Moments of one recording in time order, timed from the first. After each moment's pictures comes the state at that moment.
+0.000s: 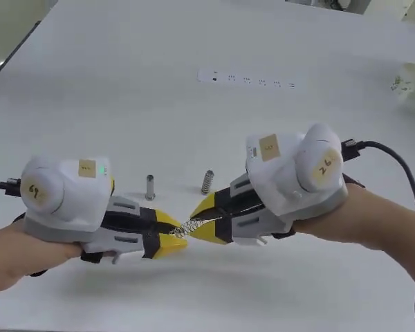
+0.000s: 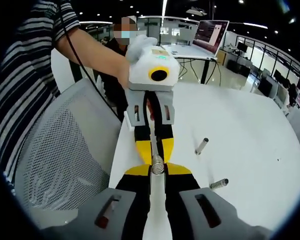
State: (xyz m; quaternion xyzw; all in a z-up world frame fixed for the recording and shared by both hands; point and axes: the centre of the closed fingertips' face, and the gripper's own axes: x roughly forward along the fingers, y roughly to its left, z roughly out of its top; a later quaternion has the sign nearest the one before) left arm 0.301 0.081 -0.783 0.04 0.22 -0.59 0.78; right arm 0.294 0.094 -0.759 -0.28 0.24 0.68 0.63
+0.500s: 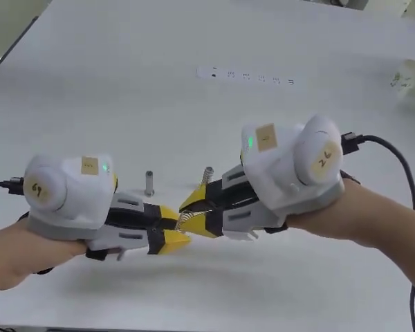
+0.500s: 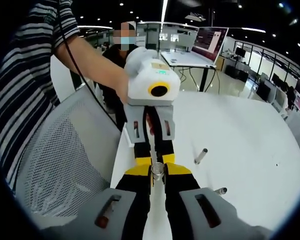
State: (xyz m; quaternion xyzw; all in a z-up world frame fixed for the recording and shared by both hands) left arm 0.302 0.075 -0.778 0.03 0.21 -0.59 0.78; right arm 0.291 0.107 -0.746 -0.27 0.23 0.68 0.65
